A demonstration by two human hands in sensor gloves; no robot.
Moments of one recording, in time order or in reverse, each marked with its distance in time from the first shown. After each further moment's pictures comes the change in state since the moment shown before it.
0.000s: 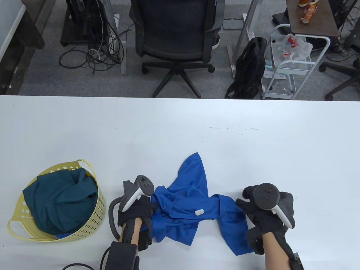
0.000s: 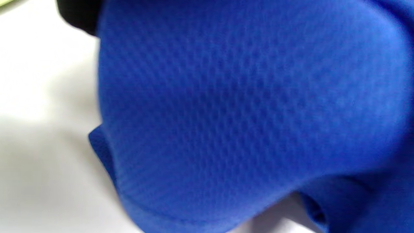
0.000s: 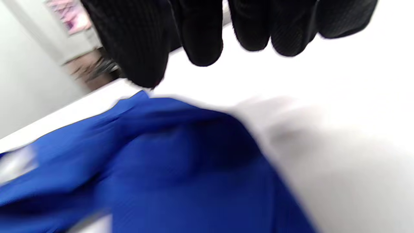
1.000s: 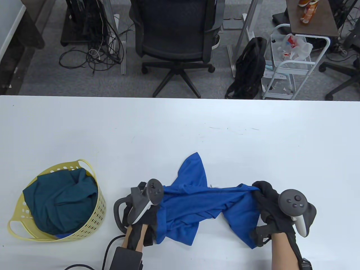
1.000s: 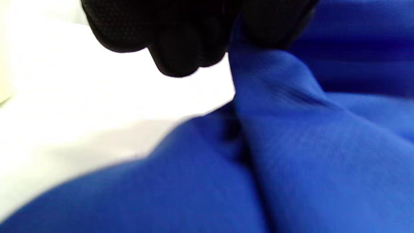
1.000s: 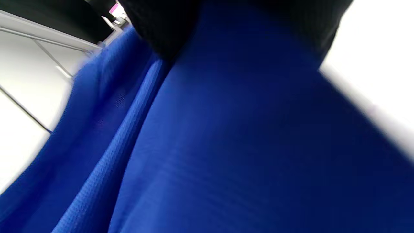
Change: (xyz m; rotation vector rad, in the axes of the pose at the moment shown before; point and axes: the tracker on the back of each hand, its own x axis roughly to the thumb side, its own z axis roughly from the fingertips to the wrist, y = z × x) left_hand 0.017 0.021 0.043 0.592 -0.087 0.000; right_hand -0.055 -0.019 0.011 -0.554 -0.036 -0.307
